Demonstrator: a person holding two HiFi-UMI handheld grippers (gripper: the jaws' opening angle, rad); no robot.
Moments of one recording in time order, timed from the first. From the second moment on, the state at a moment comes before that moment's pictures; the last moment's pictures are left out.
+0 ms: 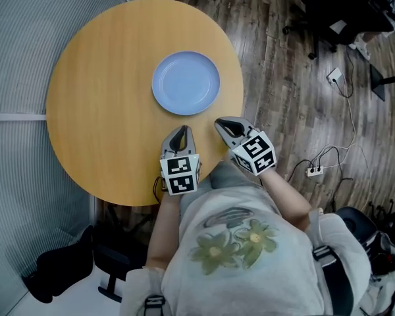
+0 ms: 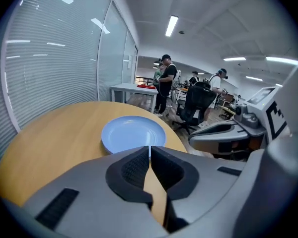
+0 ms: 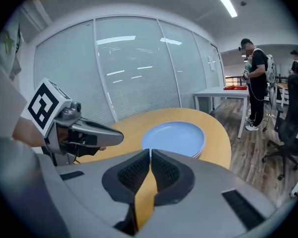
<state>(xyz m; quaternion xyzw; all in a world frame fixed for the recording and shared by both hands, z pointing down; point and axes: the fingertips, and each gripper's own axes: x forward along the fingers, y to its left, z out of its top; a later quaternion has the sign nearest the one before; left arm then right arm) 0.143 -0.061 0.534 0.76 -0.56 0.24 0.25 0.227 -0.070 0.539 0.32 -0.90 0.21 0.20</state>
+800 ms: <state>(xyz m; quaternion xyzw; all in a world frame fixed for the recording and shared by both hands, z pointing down) 0.123 0.052 0.489 0.79 -0.51 0.23 0.23 0.197 0.042 0.485 0.35 -0.89 0.20 0.19</state>
